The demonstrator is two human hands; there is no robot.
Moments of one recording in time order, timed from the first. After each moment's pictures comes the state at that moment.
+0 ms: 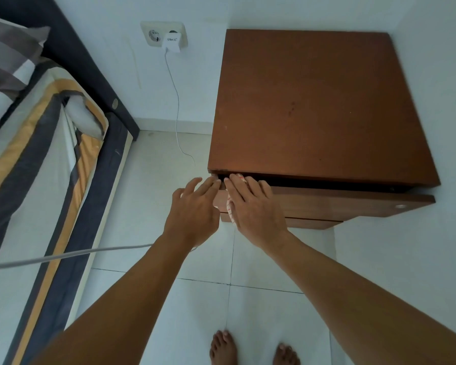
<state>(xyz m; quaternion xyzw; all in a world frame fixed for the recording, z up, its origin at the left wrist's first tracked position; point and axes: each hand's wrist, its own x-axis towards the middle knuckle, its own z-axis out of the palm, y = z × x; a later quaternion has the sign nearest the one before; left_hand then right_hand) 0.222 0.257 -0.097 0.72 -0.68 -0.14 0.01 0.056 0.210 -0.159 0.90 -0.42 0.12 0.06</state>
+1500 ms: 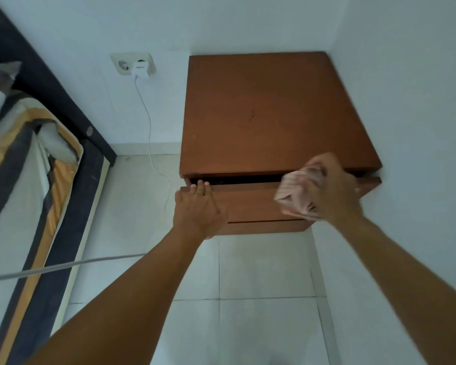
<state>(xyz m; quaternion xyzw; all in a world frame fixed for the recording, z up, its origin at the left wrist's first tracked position) 0.159 0.242 -0.094 0.72 -0.67 -0.13 -0.09 -0.109 0.207 -0.060 0.64 -0.68 0.29 -0.20</state>
